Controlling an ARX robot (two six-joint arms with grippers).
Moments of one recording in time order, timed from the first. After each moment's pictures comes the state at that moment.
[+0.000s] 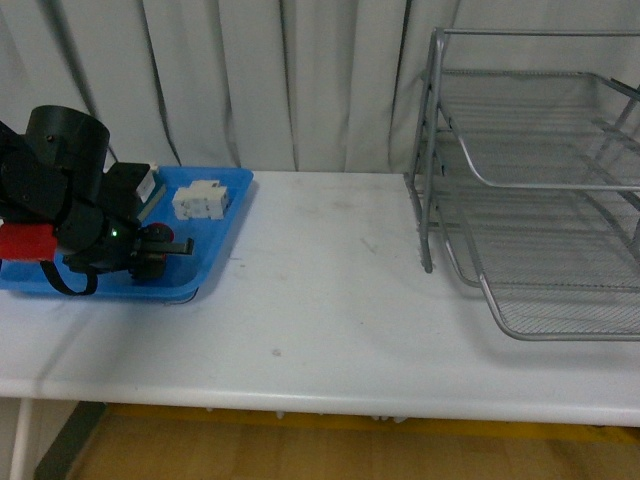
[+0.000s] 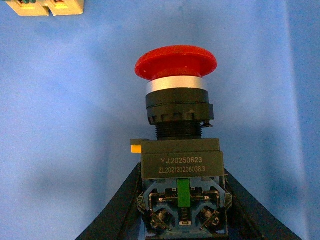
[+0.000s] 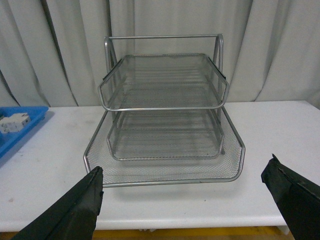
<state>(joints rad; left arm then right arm) 0.00 2.35 1.44 0.07 -0.02 0.05 0.00 0.00 0.01 0.00 0.00 0.00</state>
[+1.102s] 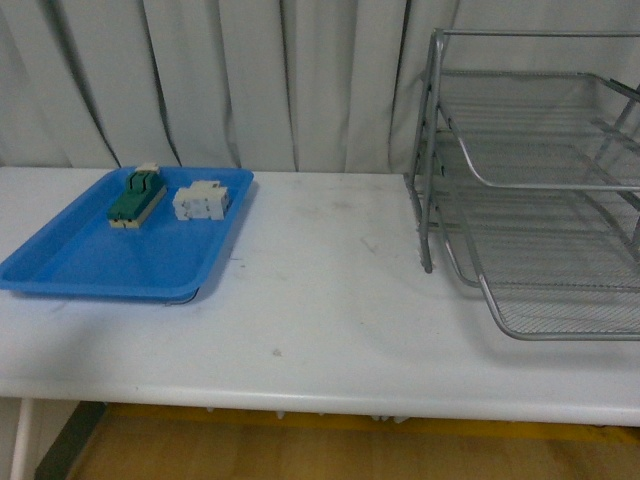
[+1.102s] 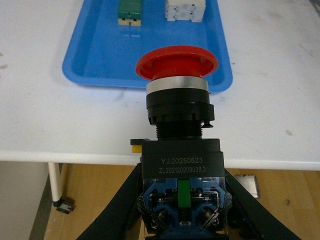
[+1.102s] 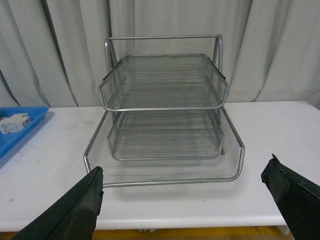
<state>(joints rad) 0.23 1.17 0.35 0.27 0.26 0.08 0.00 0.00 0.01 0.00 0.00 0.00</state>
